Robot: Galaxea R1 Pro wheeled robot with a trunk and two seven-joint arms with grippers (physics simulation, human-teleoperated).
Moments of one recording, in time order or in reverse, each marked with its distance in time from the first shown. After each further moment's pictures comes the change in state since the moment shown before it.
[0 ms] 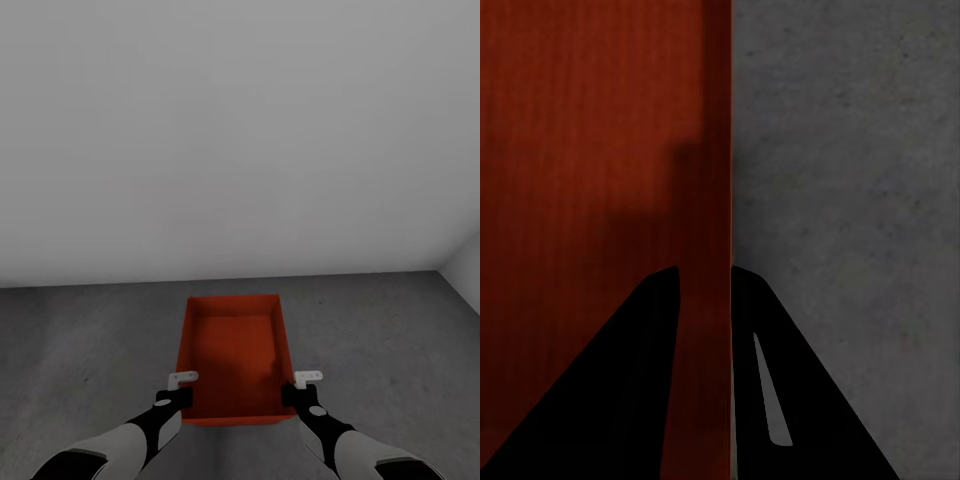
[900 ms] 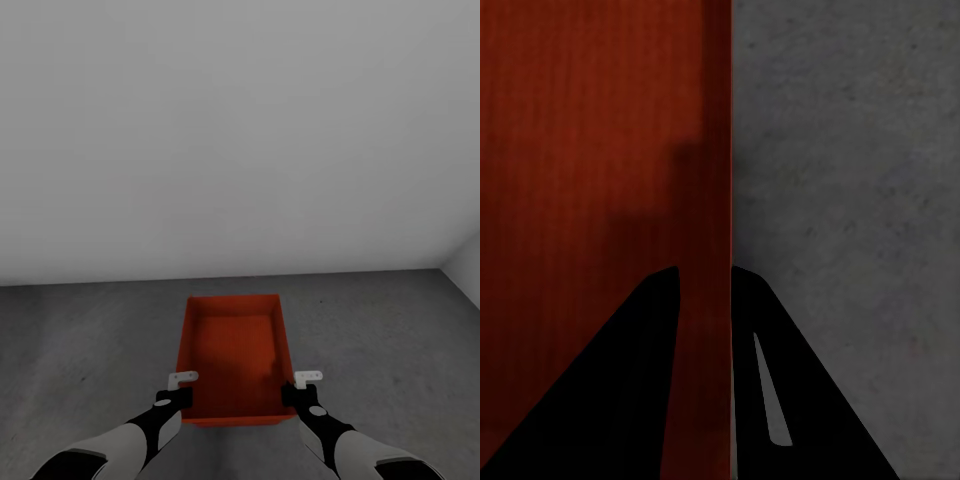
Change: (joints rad) left arm 0.000 0.000 0.004 0.000 -0.004 -0.001 0.000; right arm 0.000 0.000 0.000 0.000 0.000 -0.001 0.000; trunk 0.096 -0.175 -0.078
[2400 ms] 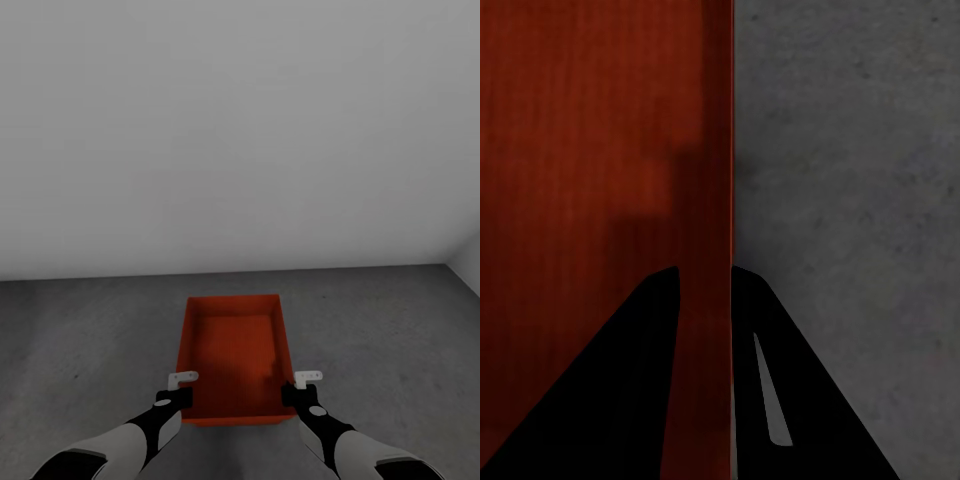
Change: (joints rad) left arm 0.000 0.000 0.000 0.000 0.001 0.001 -0.001; right arm 0.000 0.000 -0.001 0.000 0.001 0.001 0.000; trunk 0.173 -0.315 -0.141
